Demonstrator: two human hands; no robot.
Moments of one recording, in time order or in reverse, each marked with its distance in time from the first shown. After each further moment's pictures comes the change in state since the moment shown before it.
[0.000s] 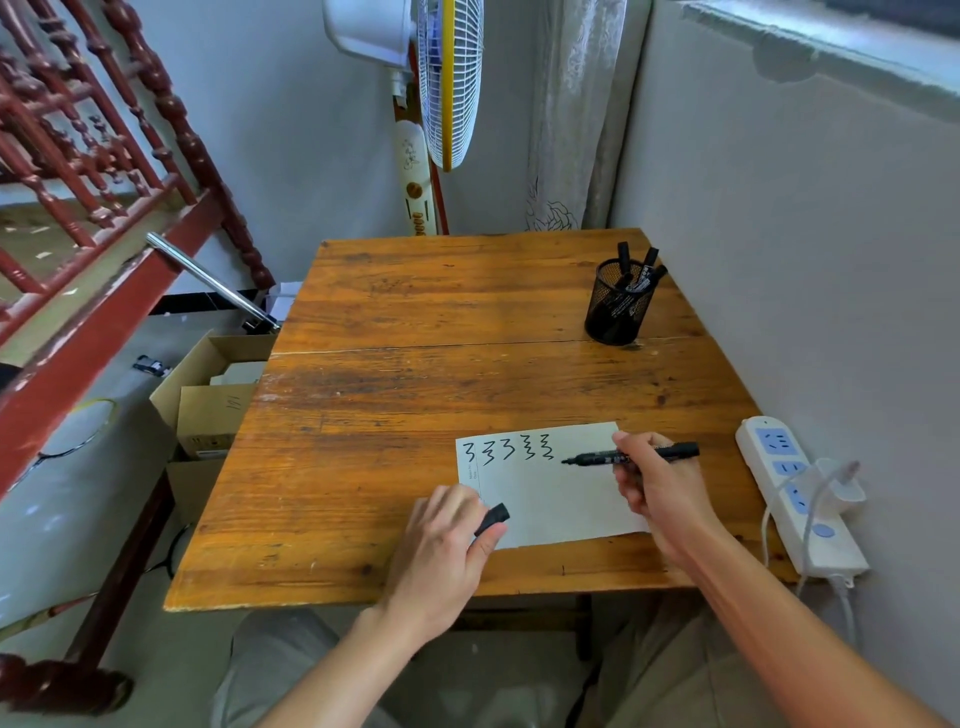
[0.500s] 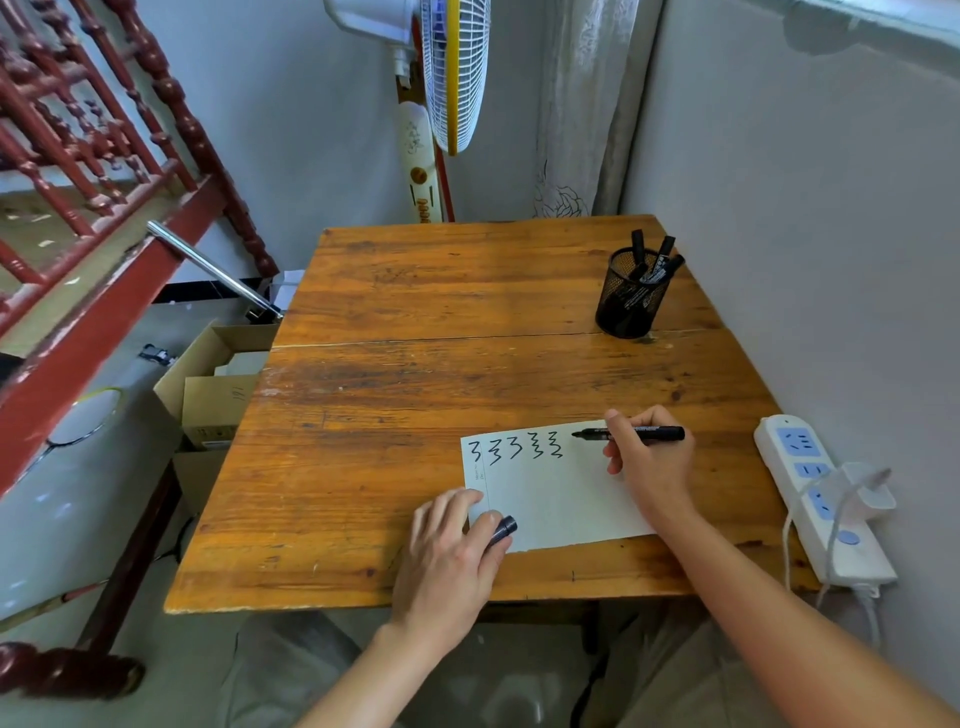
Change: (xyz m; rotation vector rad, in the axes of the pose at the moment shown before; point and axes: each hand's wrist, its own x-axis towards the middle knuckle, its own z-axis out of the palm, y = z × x) left_hand -0.007 -0.003 0.020 0.206 0.049 -0.053; right_hand 0.046 0.024 0.019 -0.184 0.204 -0.331
